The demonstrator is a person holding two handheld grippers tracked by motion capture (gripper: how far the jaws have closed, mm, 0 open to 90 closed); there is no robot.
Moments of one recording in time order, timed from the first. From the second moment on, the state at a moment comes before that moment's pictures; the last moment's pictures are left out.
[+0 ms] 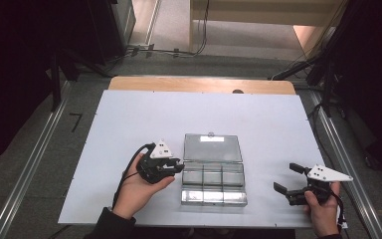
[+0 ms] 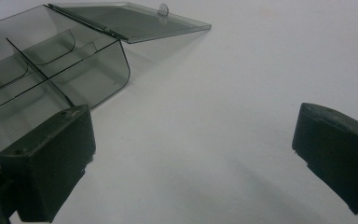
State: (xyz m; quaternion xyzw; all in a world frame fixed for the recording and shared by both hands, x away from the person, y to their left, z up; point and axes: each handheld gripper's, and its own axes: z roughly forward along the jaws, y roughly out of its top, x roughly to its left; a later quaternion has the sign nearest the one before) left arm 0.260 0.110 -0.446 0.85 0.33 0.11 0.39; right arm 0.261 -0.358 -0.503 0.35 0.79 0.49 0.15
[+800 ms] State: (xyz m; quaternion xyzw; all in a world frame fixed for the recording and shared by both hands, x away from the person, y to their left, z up) left arm 0.256 0.096 -0.448 0.86 0.30 0.10 0.39; right arm 0.261 -0.359 -0.503 0.35 0.79 0.48 0.14
